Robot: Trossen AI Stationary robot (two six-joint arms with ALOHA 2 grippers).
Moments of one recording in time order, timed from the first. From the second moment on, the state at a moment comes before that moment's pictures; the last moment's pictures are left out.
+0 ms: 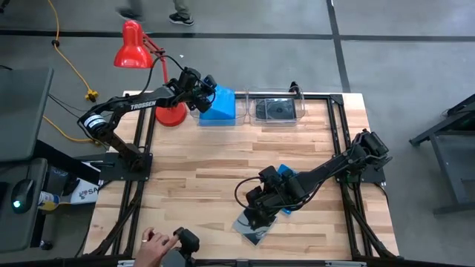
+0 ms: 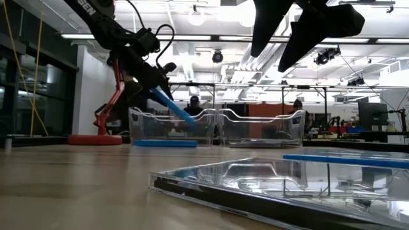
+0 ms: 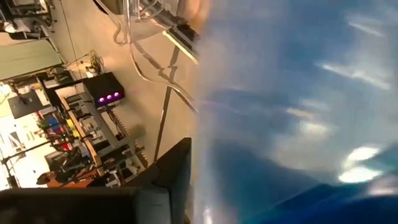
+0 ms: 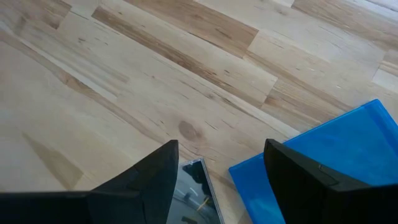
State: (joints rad) left arm 0.78 1.54 0.98 -0.06 0.03 1.86; right arm 0.47 1.82 1.49 -0.97 0.50 1.48
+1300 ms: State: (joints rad) left arm 0.72 1.54 0.98 -0.05 -0.16 1.85; right arm 0.47 1.82 1.49 -0.97 0.51 1.46
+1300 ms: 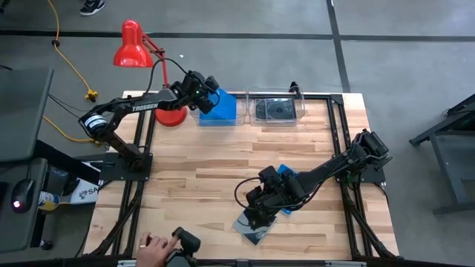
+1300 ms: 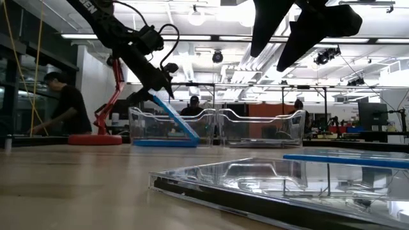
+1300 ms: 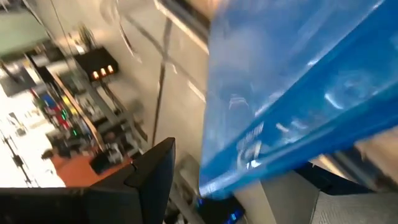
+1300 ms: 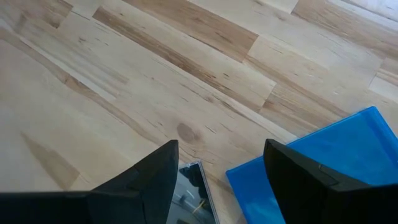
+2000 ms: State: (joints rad) left arm 0.66 1.54 0.98 0.02 -0.24 1.89; right arm 0.47 1.82 1.49 -0.97 0.51 1.46
